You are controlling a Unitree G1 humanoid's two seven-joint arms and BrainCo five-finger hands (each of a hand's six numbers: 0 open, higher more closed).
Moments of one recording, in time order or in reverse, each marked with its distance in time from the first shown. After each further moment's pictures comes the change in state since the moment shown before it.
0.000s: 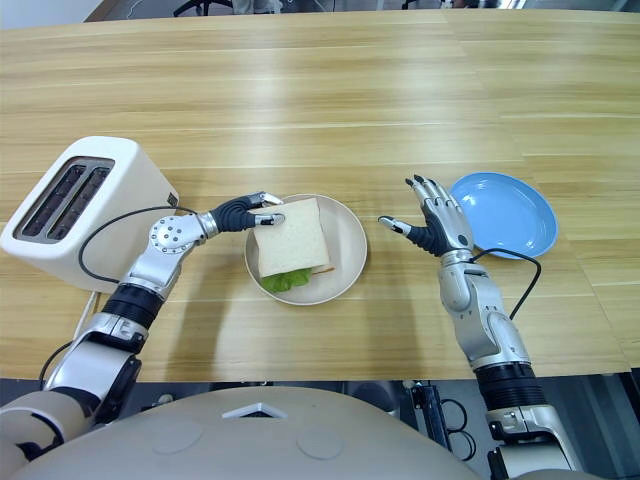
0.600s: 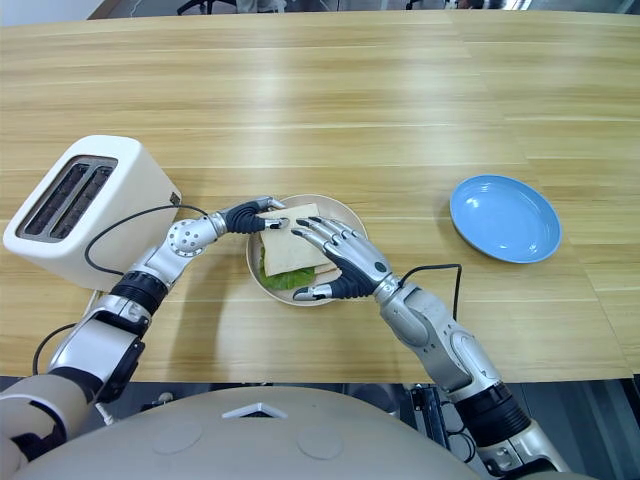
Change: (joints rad) left arm -0.107 0.008 -0.100 0.243 0.329 -0.212 0.306; right arm 0.083 -0.018 0.293 -0.315 -0.017 -0.239 0.251
